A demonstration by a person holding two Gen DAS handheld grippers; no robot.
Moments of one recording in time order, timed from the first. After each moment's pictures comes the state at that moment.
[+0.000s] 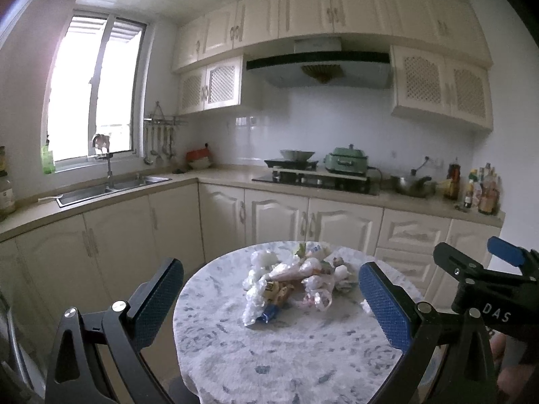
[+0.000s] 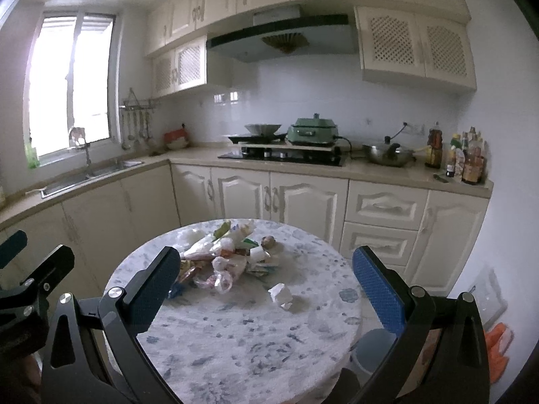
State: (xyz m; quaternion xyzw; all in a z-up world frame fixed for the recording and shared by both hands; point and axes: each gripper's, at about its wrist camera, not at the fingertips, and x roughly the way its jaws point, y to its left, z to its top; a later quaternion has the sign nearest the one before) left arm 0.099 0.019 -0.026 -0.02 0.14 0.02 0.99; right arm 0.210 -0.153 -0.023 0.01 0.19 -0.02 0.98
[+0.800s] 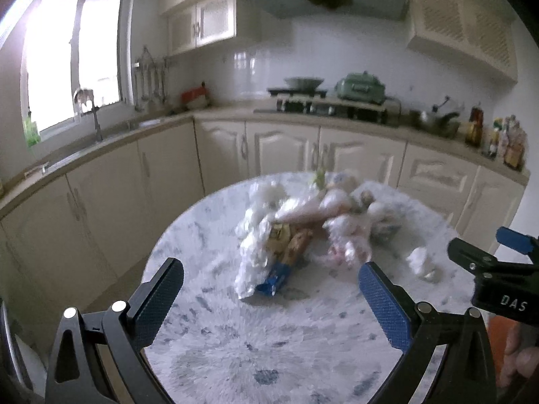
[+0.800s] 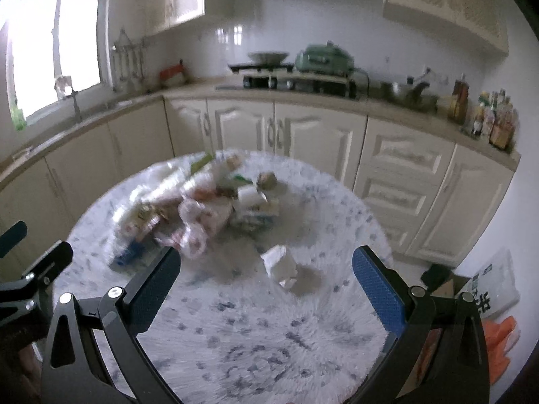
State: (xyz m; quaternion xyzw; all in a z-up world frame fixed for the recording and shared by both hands) left arm 0.256 0.023 -0.104 0.00 0.28 0.03 0.96; right arm 0.330 -0.177 -0.132 0.00 0.34 -0.01 0.94
